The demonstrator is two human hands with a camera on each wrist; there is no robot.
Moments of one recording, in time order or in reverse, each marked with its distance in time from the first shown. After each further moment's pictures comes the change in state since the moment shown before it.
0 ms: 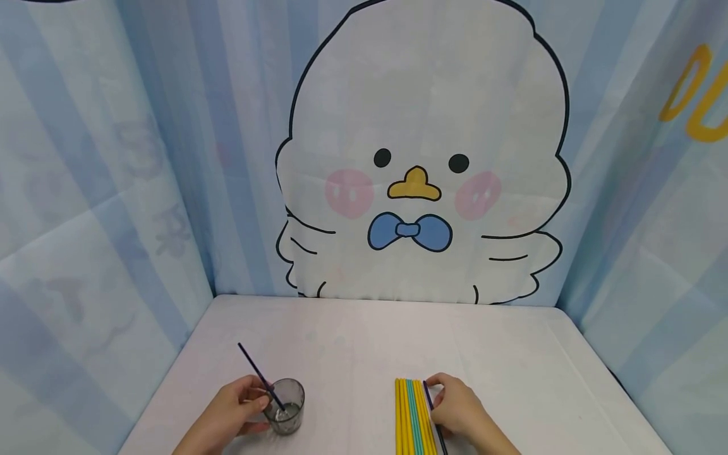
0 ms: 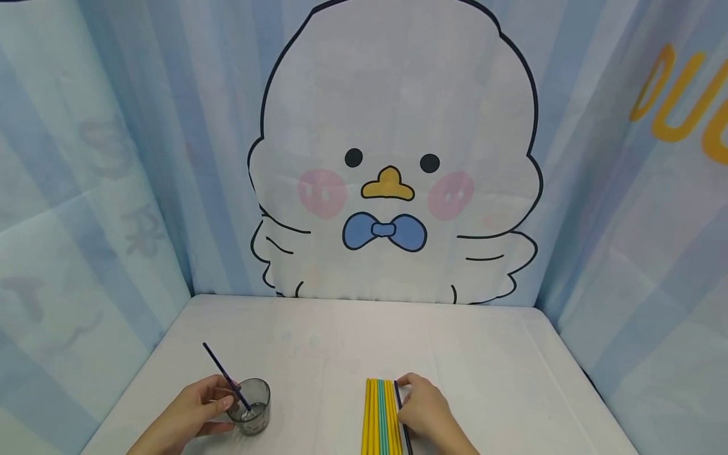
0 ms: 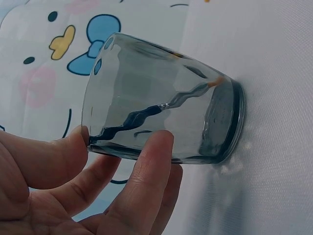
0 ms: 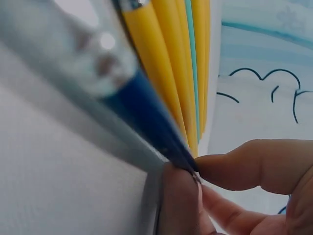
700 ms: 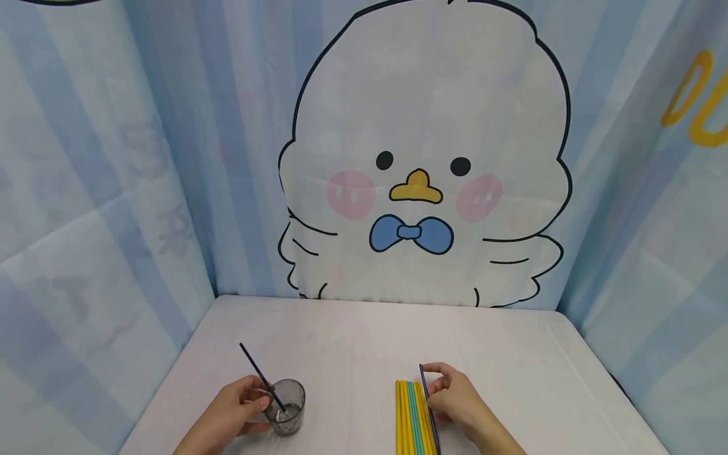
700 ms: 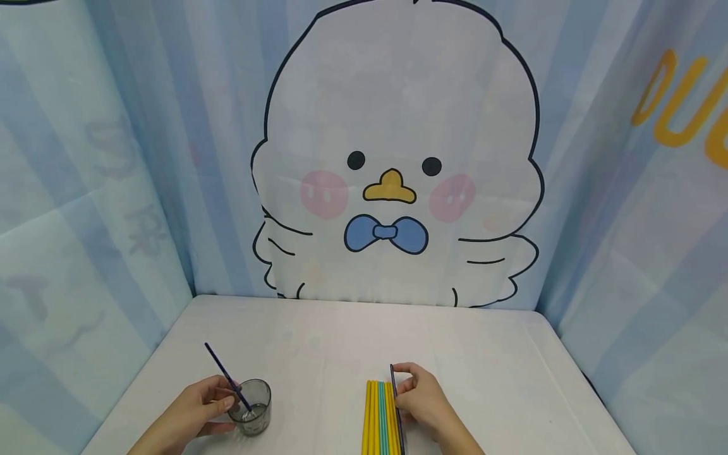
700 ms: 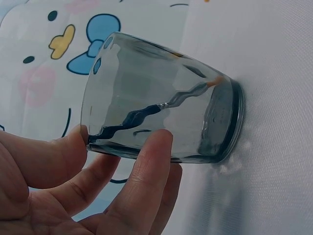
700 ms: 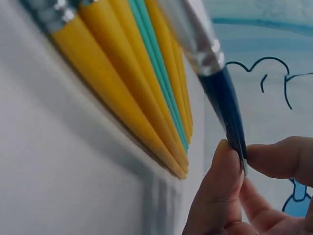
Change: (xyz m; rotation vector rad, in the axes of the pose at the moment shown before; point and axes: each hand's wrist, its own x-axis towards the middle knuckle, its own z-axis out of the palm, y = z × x) left_hand -0.003 0.001 0.001 -0.013 0.005 0.018; right_hand 0.009 -0.006 -0.005 0.473 -0.043 0.025
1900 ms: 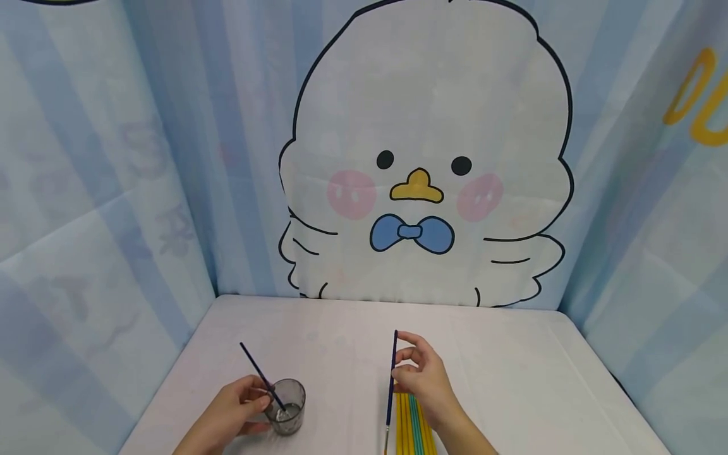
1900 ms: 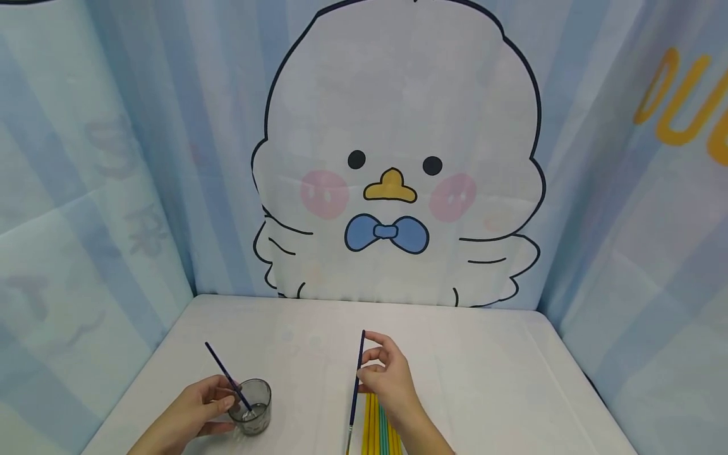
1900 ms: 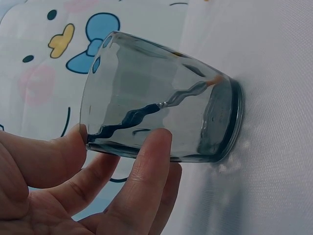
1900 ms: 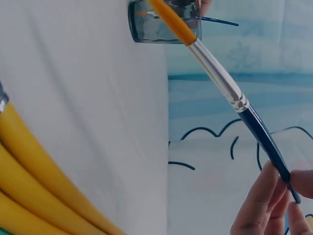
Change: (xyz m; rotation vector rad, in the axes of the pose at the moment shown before) left_hand 0.001 -0.001 0.002 -0.001 0.035 -0.022; right_hand -0.017 -0.050 0.046 0.409 -0.077 -0.276
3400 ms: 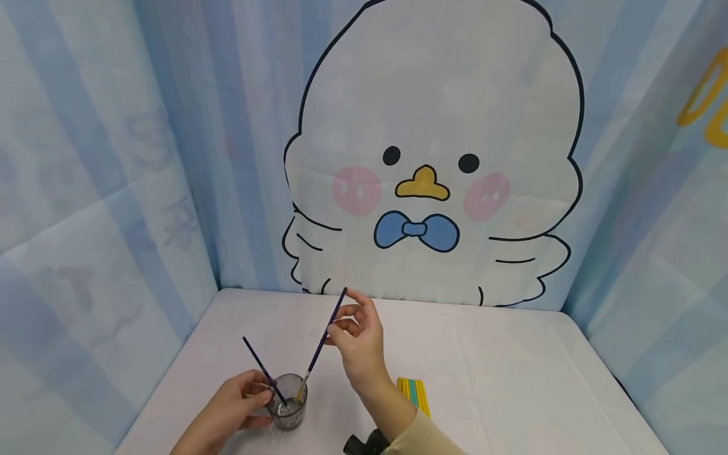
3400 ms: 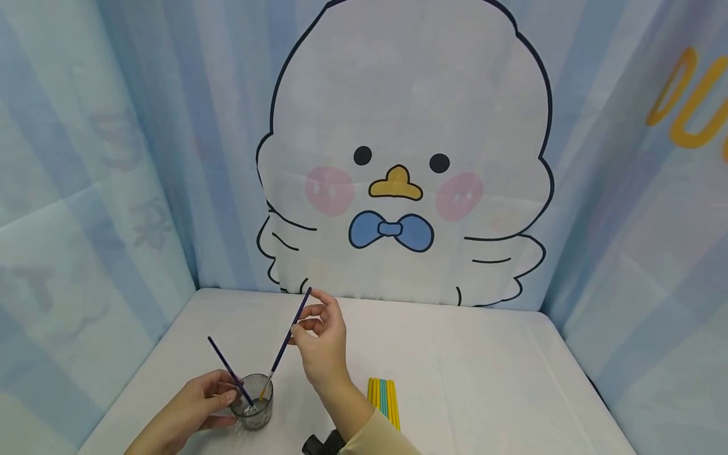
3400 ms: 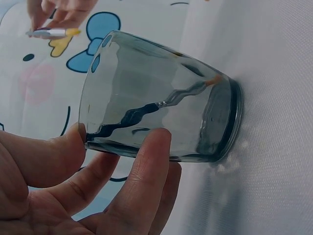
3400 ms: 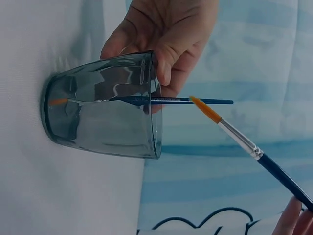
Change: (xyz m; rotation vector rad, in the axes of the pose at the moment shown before) left_hand 0.004 -0.001 -0.002 -0.006 0.003 0.008; right_hand 0.030 -0.026 0.125 0.188 -0.043 -0.314
